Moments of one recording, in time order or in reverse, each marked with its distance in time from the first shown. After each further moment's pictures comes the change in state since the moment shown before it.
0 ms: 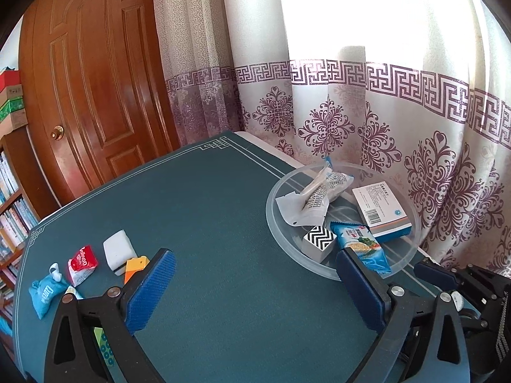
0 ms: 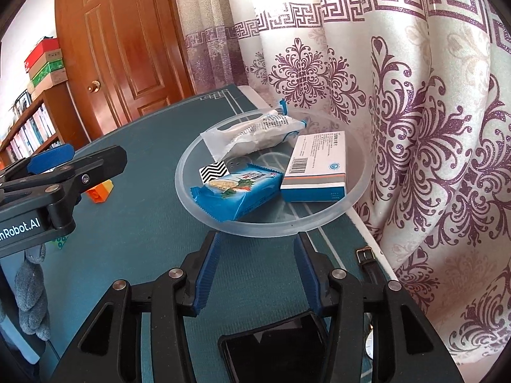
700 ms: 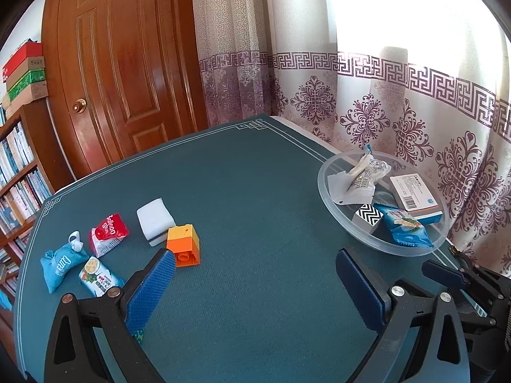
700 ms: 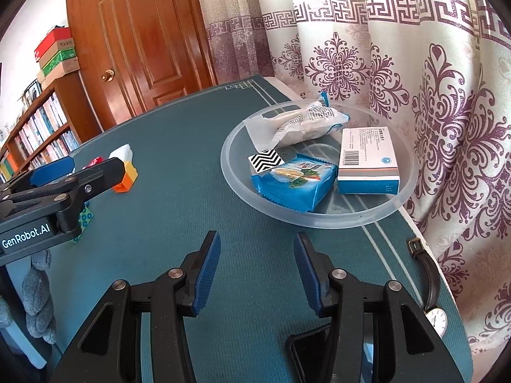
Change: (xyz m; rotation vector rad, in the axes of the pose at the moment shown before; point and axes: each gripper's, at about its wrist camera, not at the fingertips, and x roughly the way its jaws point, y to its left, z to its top) left arm -0.002 0.054 -0.027 -0.086 0.043 0.056; right arm 0.012 0.047 -0.005 -0.031 0.031 0.049
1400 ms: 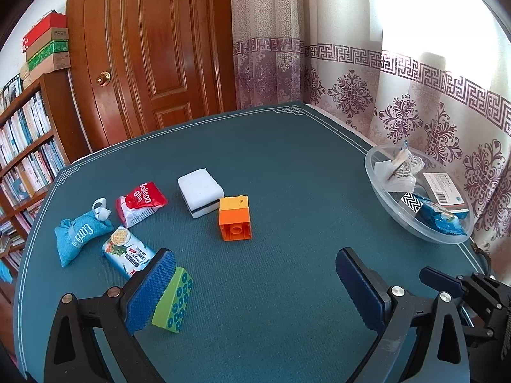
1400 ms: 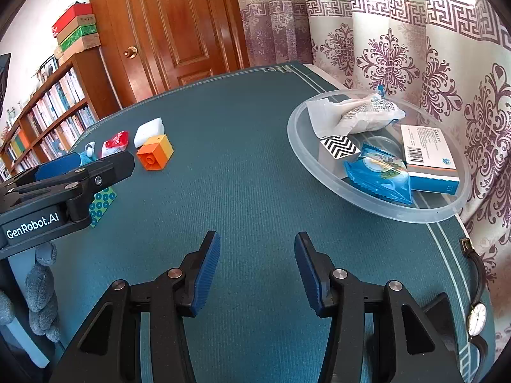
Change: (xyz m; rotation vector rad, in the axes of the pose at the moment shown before) left arm 0.003 0.056 -0.022 -0.088 0.047 0.051; right arm 0.022 0.056 -0.008 -0.085 0.060 0.063
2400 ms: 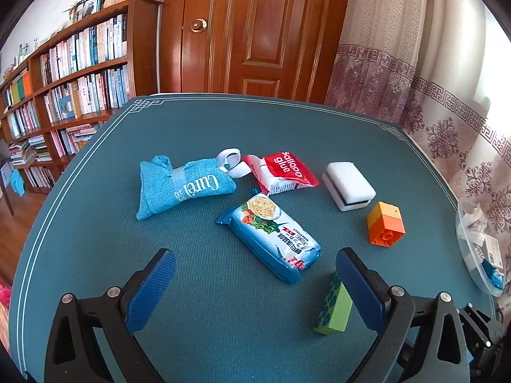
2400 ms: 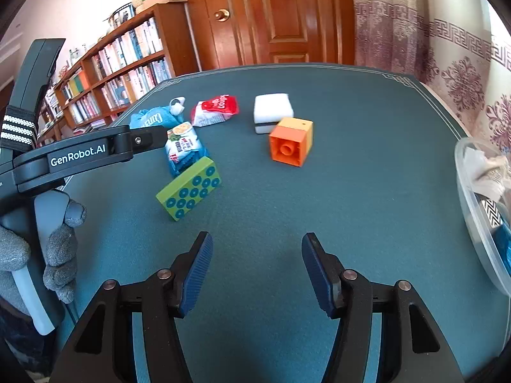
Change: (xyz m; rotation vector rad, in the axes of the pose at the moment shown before) left arm 0.007 0.148 -0.028 -0.344 0.056 0.137; right arm 0.050 0.123 0.015 -0.304 0.064 0.271
